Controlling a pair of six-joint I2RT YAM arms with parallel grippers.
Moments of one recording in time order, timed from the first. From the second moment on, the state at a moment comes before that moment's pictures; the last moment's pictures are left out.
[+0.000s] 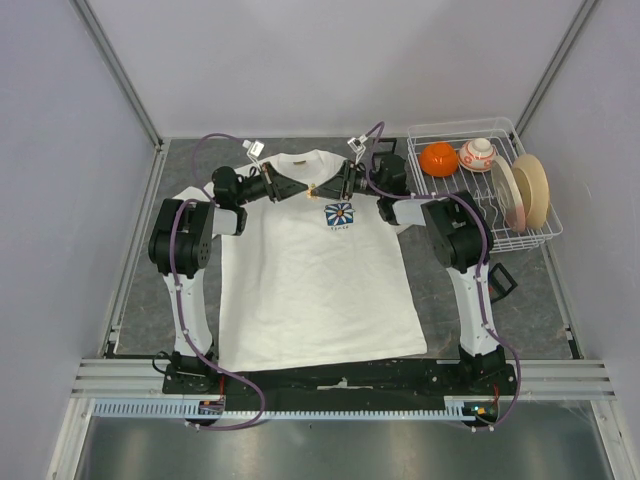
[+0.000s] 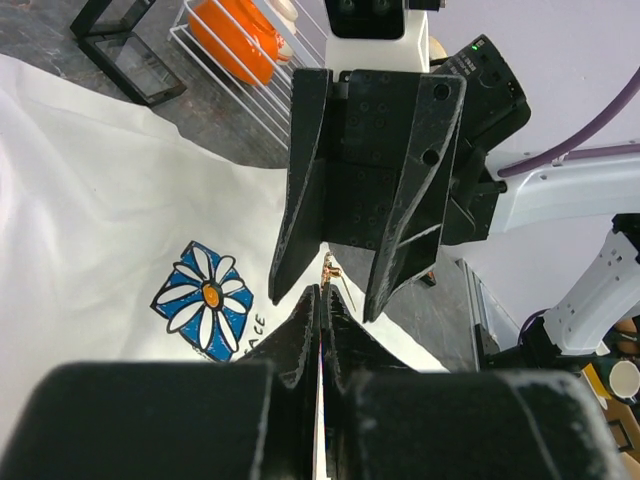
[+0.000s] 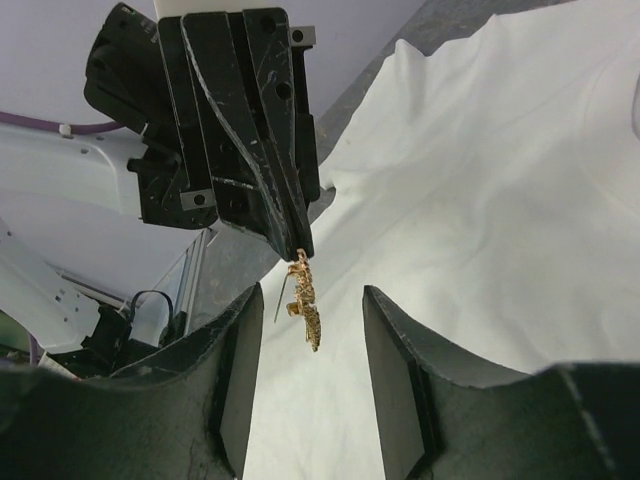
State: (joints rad) left arm -0.13 2.15 1.12 1.19 1.05 -0.91; right arm 0.37 2.32 1.44 0.97 -0.99 0.86
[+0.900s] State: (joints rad) left arm -0.12 2.15 1.12 1.22 1.05 -0.94; right arm 0.38 2.32 1.46 0.96 -0.99 0.85
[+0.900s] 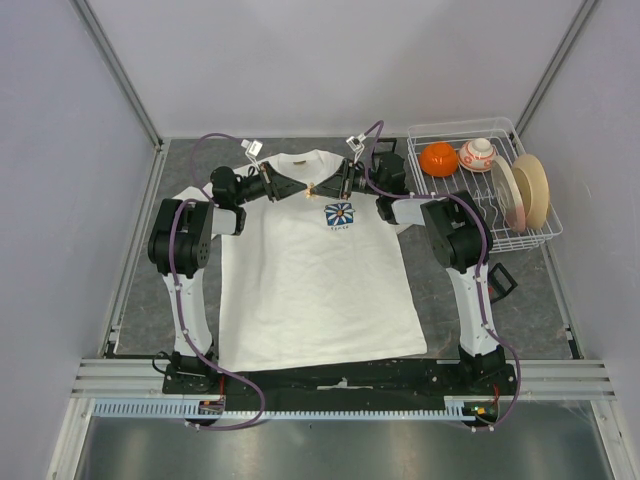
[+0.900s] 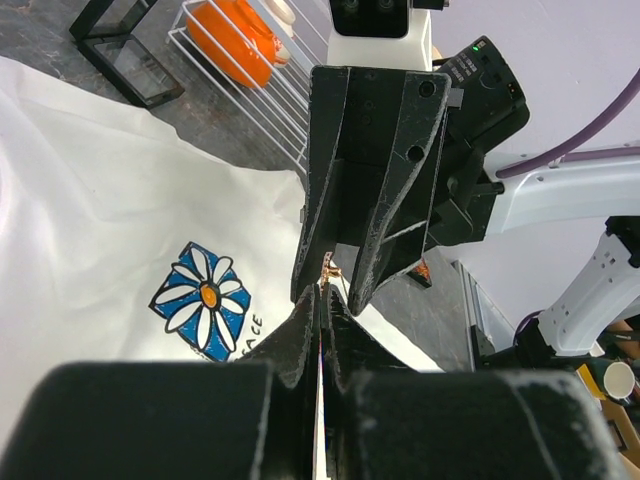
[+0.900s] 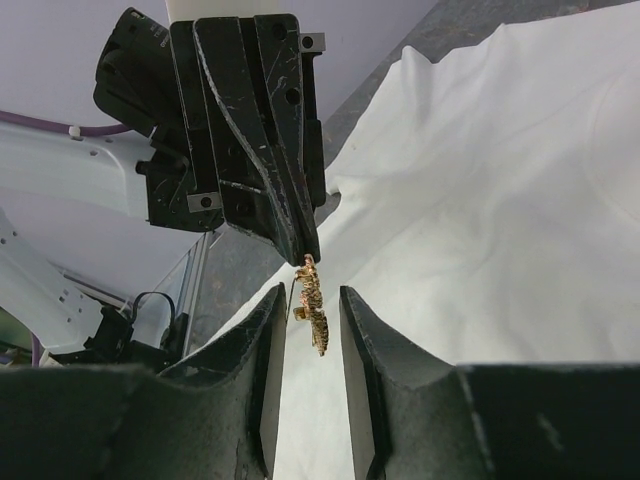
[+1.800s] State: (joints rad) left arm -0.11 2.23 1.12 1.29 0.97 -1.20; right arm 0.40 2.34 1.49 0.89 -0.94 0.79
